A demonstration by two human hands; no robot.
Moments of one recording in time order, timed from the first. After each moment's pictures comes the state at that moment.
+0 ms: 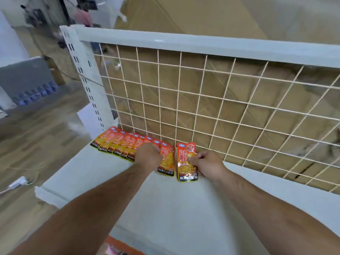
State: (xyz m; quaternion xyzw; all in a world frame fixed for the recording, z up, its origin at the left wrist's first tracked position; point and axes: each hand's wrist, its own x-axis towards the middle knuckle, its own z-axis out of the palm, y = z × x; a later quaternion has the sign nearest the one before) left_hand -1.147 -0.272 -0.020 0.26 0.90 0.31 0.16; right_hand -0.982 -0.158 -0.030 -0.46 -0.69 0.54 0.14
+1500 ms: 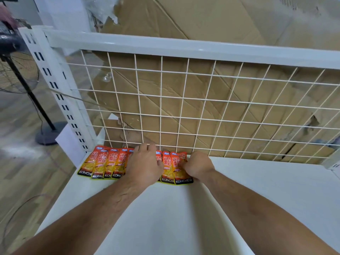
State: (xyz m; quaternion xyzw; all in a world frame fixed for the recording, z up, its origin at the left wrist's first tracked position) left_hand -1.215 -0.291 -0.014 0.57 0.81 0.16 0.00; right_hand -1.062 -0.200 -0.016 -0.61 -0.76 0.23 0.01
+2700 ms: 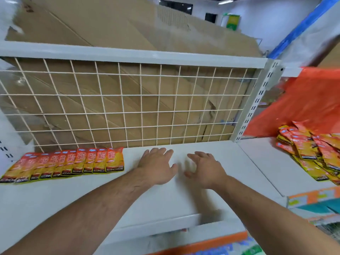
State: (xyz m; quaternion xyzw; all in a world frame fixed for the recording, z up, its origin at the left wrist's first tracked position) left_hand -0.979 -0.274 0.012 0.74 0.66 0.03 0.08; right_hand -0.792 -0.257 0.014 -0.60 -0.79 0.10 0.01
